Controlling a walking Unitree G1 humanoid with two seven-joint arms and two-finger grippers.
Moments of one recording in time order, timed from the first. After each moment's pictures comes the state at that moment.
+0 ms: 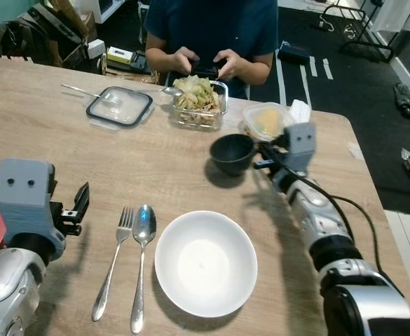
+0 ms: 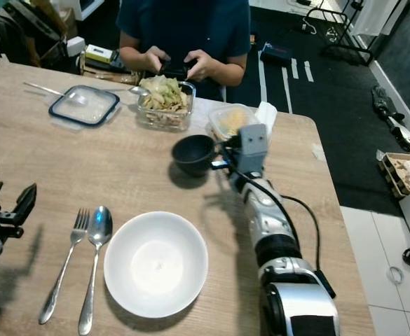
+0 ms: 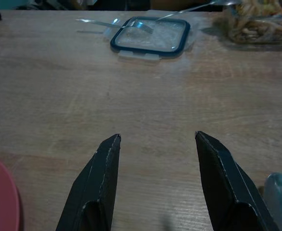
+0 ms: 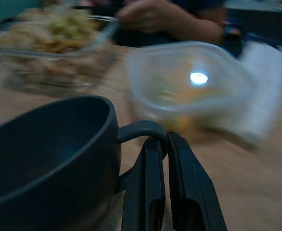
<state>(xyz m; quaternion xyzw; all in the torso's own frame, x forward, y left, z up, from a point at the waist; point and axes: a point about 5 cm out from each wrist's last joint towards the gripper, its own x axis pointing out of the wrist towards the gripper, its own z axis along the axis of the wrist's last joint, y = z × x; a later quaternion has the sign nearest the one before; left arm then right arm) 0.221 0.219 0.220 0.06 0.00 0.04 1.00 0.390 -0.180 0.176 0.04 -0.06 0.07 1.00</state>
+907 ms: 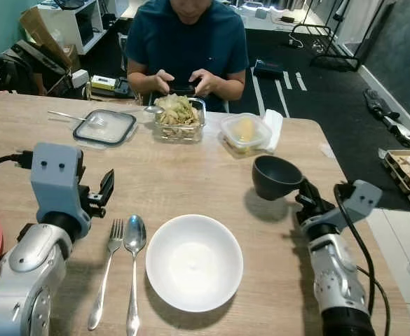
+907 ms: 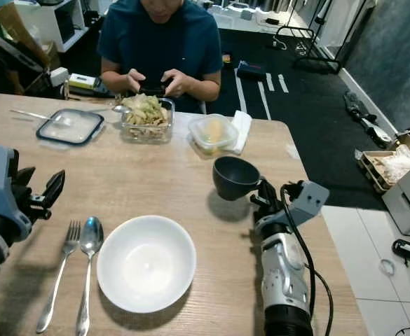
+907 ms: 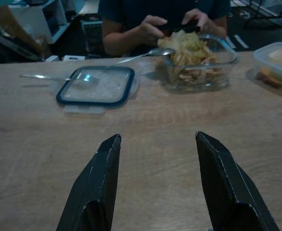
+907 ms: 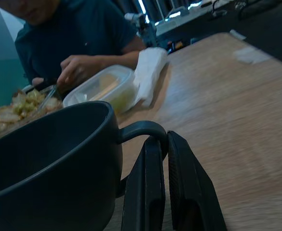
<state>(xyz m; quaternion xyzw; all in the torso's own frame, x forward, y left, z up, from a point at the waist) 0.256 0.198 0.224 0.04 -0.02 -0.01 1.00 0.324 -0.207 0.132 0.23 -0.09 -0.02 0.97</state>
